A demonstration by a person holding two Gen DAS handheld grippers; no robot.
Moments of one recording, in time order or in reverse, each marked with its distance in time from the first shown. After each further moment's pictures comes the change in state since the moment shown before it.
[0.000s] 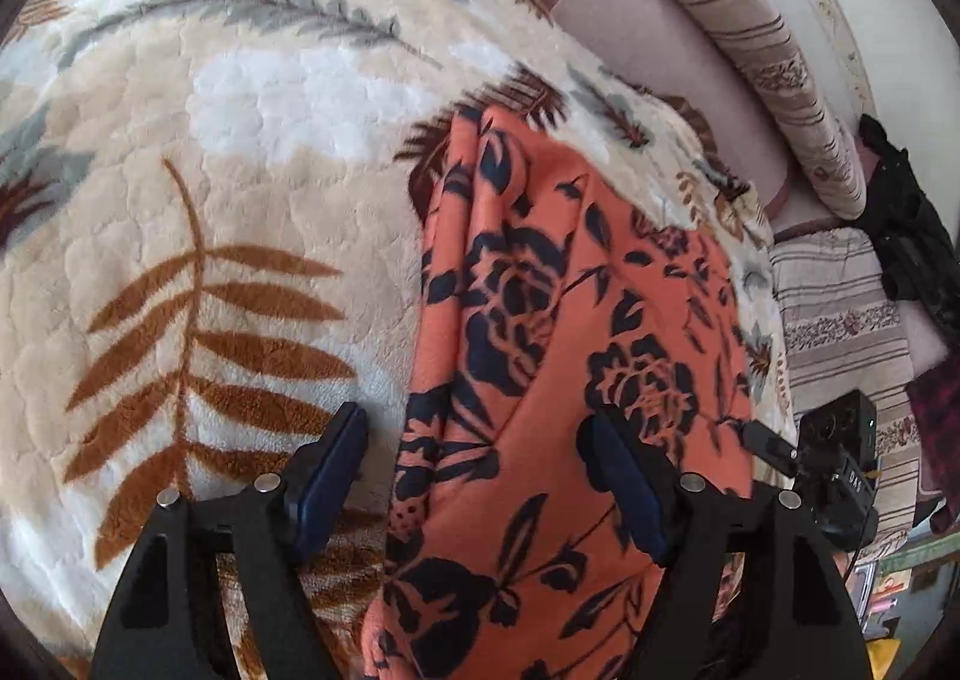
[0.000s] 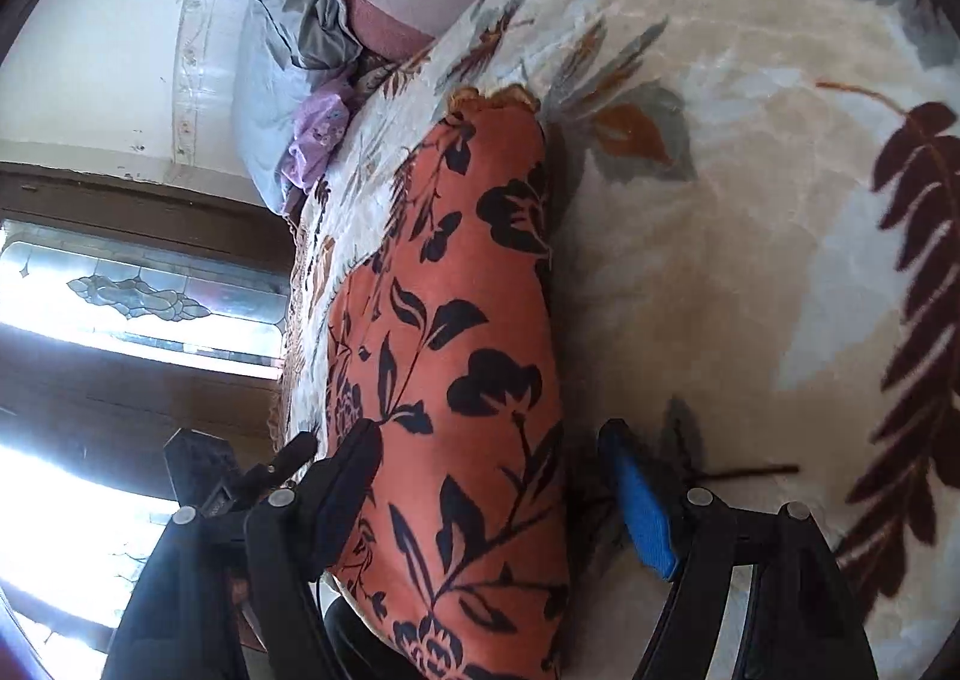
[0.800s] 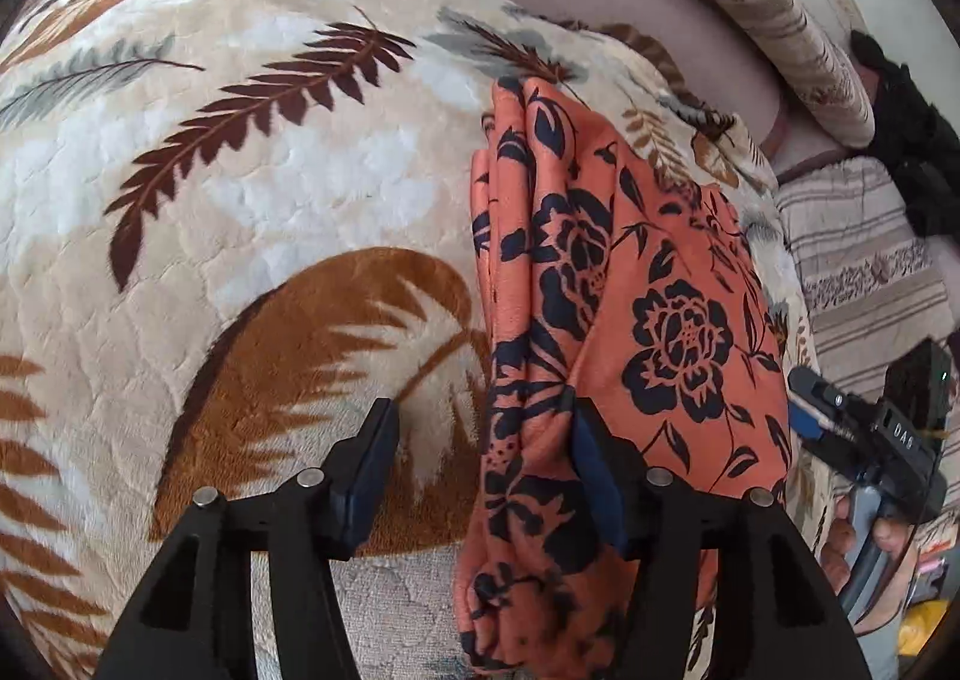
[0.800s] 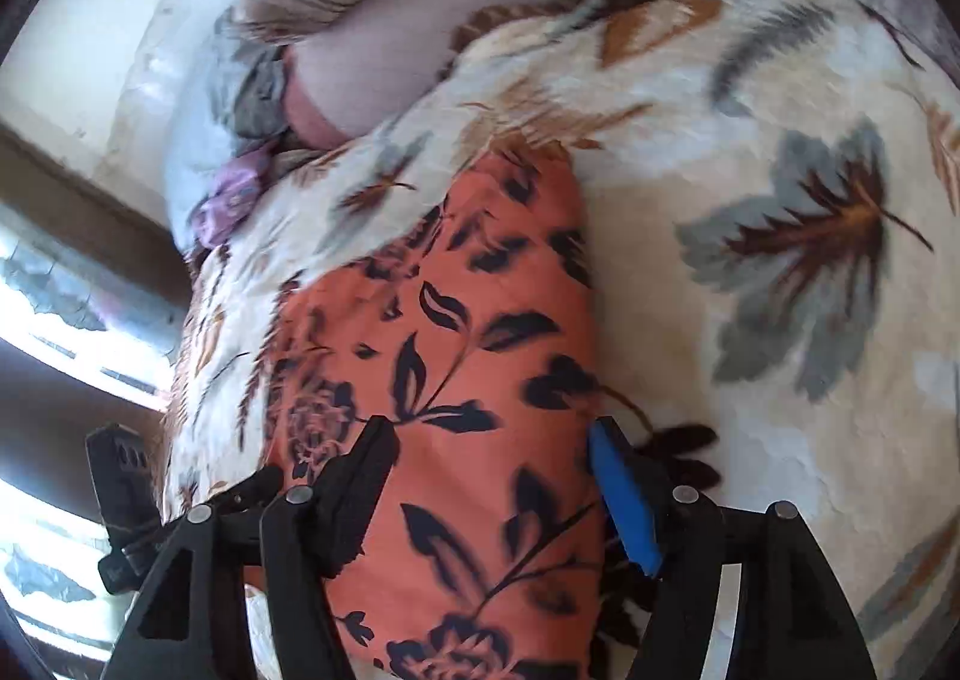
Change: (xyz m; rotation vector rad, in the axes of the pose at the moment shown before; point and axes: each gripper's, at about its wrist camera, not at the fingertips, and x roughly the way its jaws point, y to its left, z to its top) left arm 0.067 -0.109 0.015 0.100 0.006 0.061; right arm -0.111 -0.047 0.063 -0.085 -0.231 -0.271
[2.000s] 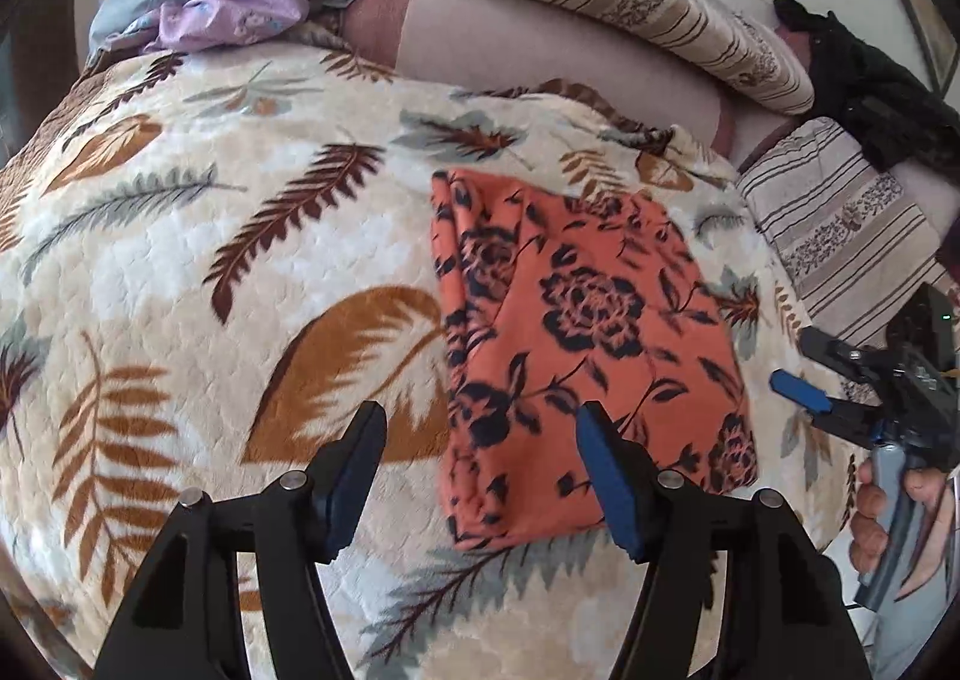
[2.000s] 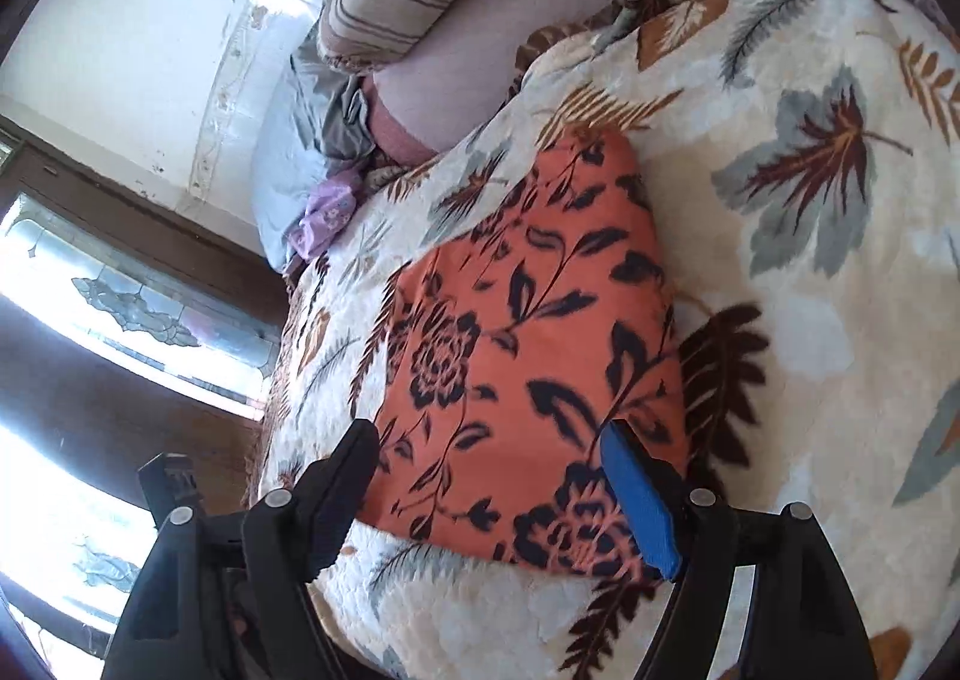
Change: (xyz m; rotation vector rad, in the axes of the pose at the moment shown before) left arm -0.069 -0.049 -0.026 0.208 -0.156 0.067; right arm -0.041 0.007 -0.034 0.038 -0.051 0.170
